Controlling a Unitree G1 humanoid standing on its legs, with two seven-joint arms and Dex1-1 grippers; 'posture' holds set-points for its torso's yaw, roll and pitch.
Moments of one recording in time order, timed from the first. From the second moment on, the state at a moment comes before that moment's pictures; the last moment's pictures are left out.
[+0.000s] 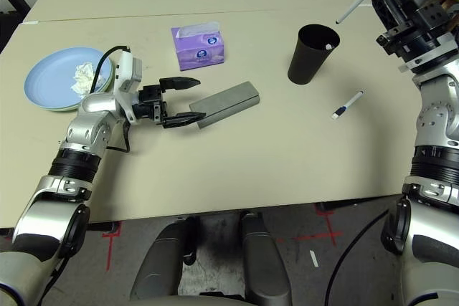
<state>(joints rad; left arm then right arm) -0.77 0.41 -0.06 0.48 -0.33 -0.01 -1.30 -0.72 -0.66 -0.41 0.35 0.51 0.00 0.76</state>
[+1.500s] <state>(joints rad) -0.72 0.44 -0.05 0.42 -0.33 -0.01 -1.32 -1.25 -0.94 0.38 1.18 -0.38 -0.90 1.43</state>
